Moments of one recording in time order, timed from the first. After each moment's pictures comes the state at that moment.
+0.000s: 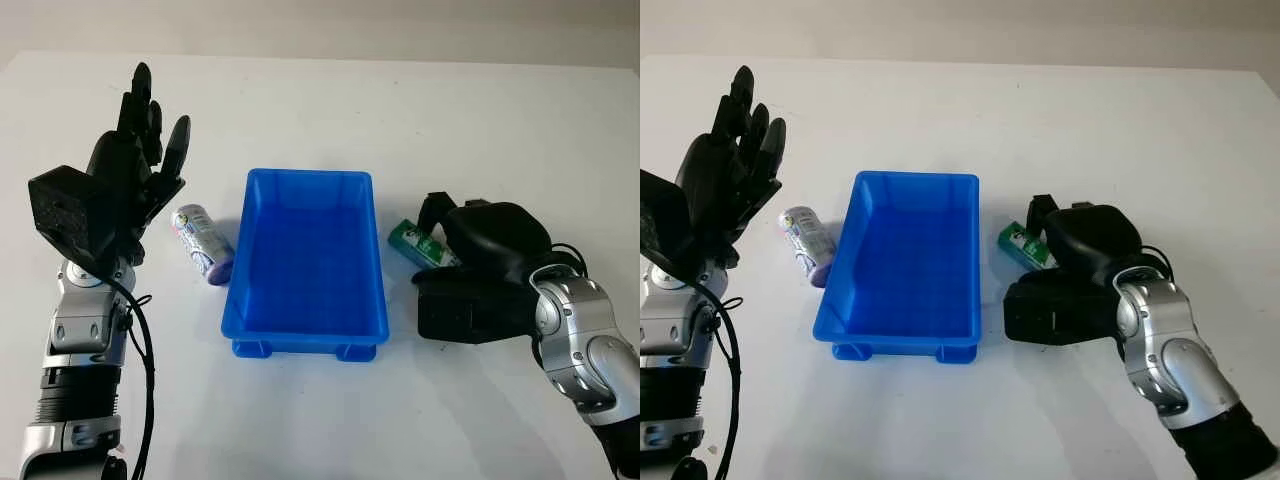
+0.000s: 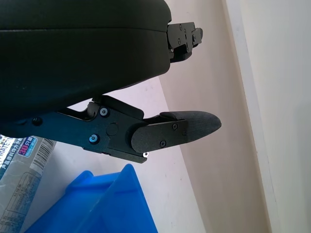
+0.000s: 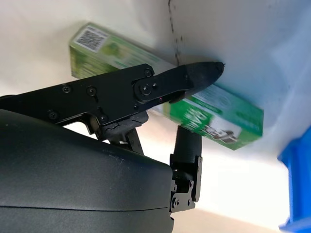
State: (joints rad) left arm -0.46 0.35 0.20 0.13 -0.06 0.06 -0.12; right arm -0.28 -0.69 0.26 -0.20 -0.91 0.28 0.34
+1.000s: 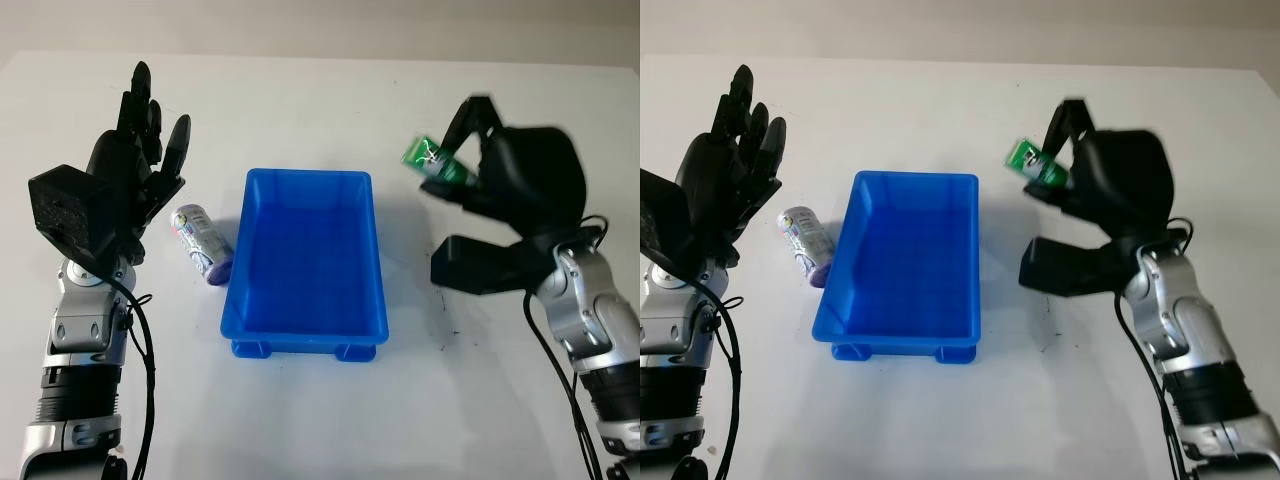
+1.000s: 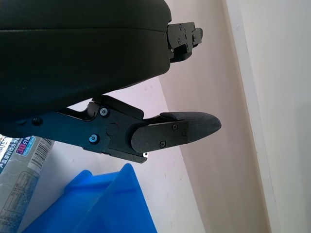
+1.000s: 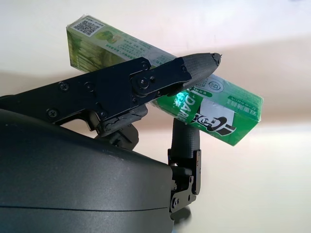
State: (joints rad) left arm -0.46 0.35 0.20 0.13 -0.06 0.06 -0.12; right arm -0.53 -0.61 0.13 0.17 -0.87 -0.04 -0.37
